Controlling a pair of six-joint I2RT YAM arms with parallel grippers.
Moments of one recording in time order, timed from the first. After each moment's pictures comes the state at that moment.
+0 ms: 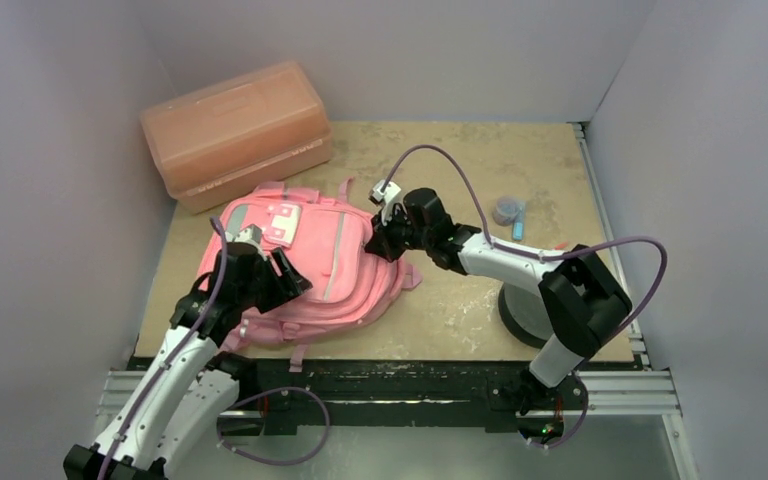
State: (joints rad) left arm -0.31 0.66 0.63 -0.74 0.09 -0.75; right arm 0.75 1.63 0.97 0.14 -0.33 0.12
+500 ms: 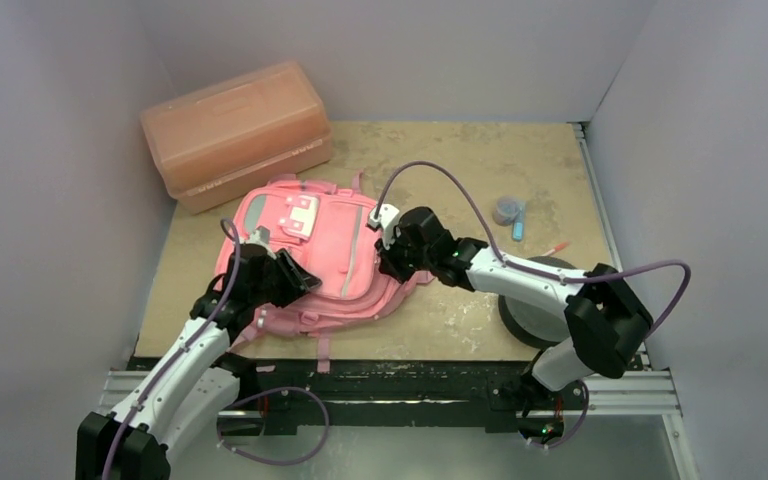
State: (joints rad) left arm -0.30 0.79 0.44 -0.38 0.18 -0.89; right arm 0.80 1.51 0.95 -0.10 -0.19 -0.01
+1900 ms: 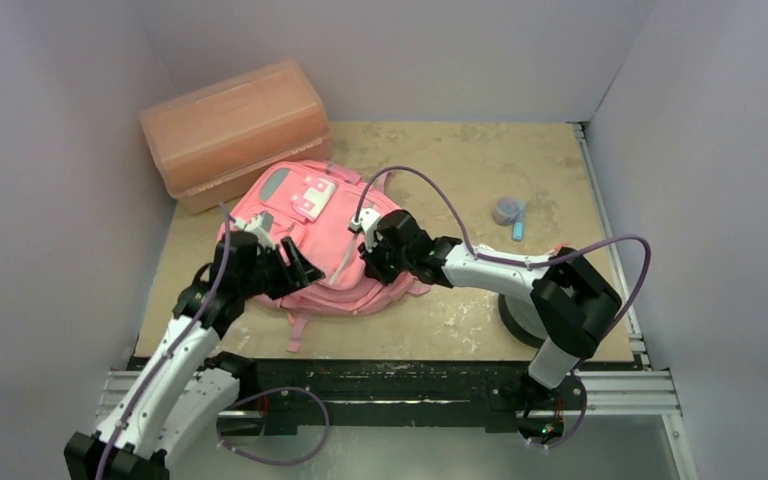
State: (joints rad) left arm -0.31 0.65 0.53 -0.57 0.26 -0.76; right arm 0.88 1.68 1.05 -0.10 -0.13 0.03
